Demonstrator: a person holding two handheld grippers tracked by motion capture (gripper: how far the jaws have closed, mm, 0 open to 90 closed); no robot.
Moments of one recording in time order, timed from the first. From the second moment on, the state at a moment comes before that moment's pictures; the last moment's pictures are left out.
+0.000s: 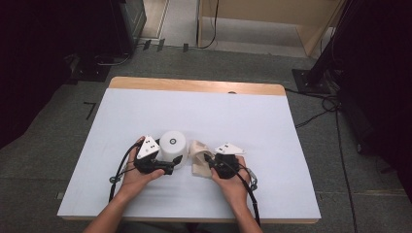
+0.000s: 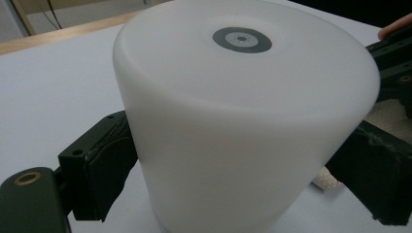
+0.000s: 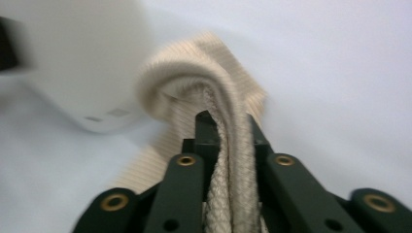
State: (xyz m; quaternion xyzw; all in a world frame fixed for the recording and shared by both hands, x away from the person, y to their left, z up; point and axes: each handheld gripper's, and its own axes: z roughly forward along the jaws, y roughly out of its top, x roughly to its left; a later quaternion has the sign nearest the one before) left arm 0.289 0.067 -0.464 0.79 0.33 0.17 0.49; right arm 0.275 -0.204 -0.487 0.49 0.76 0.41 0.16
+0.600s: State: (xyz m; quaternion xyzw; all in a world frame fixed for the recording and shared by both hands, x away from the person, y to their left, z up) left arm 0.288 0.066 -0.463 0.79 0.33 0.17 0.50; right arm 0.281 -0.186 -0.485 0.42 0.78 0.40 0.22
